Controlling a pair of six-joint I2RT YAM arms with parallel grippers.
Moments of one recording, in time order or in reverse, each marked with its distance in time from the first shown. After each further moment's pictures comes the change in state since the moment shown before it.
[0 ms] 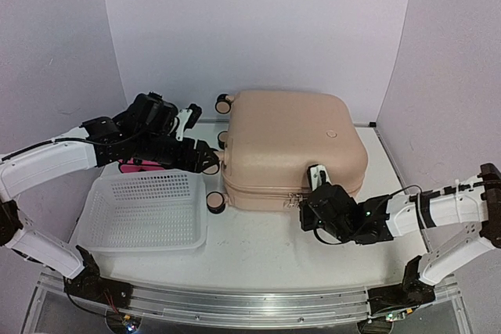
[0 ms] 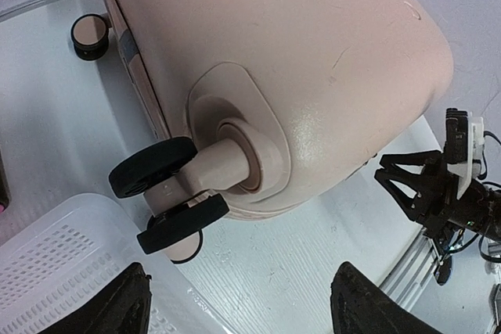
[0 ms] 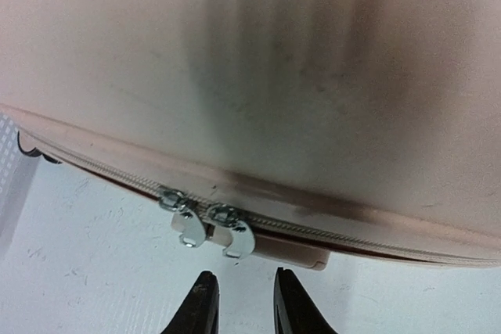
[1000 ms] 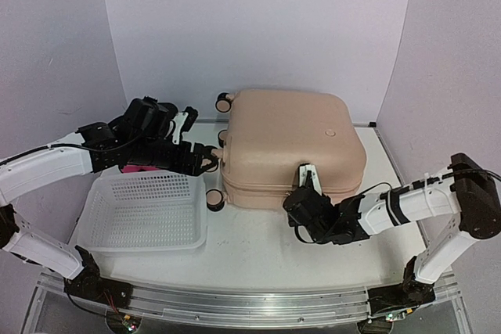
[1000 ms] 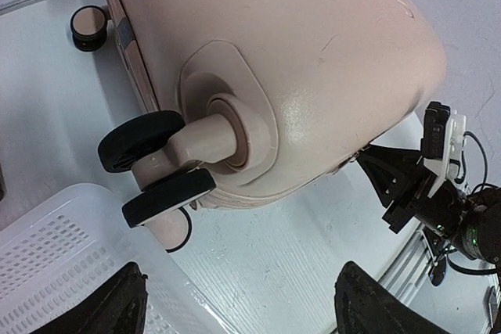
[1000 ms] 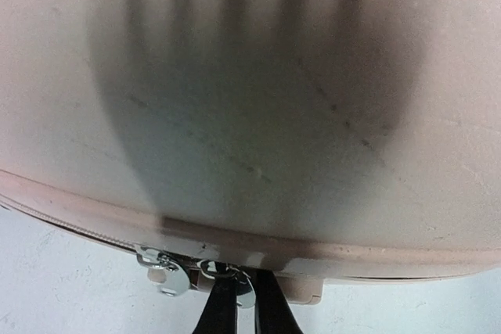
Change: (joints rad) left arm 0.000 -0.045 -0.058 0.037 0.008 -0.023; right arm 0.024 0.212 0.116 0.032 0.242 0.065
